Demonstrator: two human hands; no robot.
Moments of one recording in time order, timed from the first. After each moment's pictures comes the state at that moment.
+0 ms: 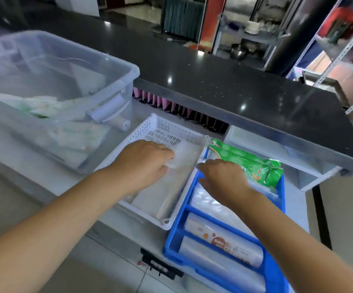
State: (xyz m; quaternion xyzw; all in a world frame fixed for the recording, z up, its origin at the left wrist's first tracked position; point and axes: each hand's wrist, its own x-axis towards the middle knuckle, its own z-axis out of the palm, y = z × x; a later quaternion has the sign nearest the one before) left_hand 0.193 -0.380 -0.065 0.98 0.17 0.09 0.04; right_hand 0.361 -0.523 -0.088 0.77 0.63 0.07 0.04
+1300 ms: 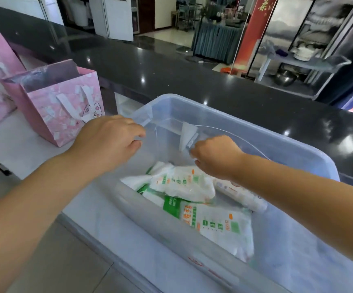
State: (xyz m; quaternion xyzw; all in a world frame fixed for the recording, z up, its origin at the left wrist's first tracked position) left_hand -0.064 0.105 0.000 0.93 0.28 0.24 -0.06; right_hand 0.168 0.006 -0.029 0.67 0.72 0.12 0.13
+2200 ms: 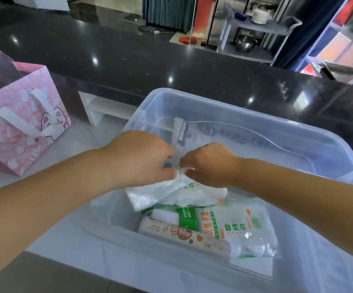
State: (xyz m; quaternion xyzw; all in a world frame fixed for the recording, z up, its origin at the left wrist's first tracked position) left_hand -0.009 0.183 -0.015 1.00 0.09 -0.02 0.02; right_hand 0.145 0.054 -0.055 0.71 0.70 -0.03 0.02
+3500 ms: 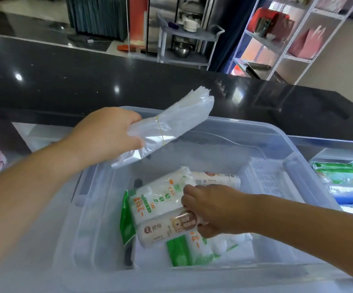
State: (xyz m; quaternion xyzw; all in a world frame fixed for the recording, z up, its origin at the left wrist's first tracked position) left_hand 0.042 0.238 0.011 0.97 0.09 0.12 0.19; right_hand 0.104 -0.018 -0.044 0.75 0.65 -0.11 0.09
